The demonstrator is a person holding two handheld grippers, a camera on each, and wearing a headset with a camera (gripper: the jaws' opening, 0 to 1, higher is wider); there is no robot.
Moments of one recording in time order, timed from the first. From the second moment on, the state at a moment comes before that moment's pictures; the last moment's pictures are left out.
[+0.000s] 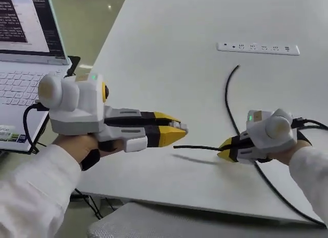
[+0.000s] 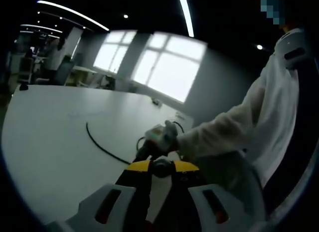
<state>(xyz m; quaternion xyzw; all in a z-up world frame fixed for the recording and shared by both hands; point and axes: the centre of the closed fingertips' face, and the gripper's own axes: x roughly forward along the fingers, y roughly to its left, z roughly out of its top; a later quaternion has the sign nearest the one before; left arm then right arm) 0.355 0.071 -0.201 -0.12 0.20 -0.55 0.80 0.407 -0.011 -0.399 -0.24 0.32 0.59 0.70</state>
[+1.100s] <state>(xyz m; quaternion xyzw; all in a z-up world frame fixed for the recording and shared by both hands) 0.437 0.019 -0.282 -0.03 0.24 -0.52 0.82 0.397 -0.065 -0.329 -0.11 0.27 0.54 0.79</state>
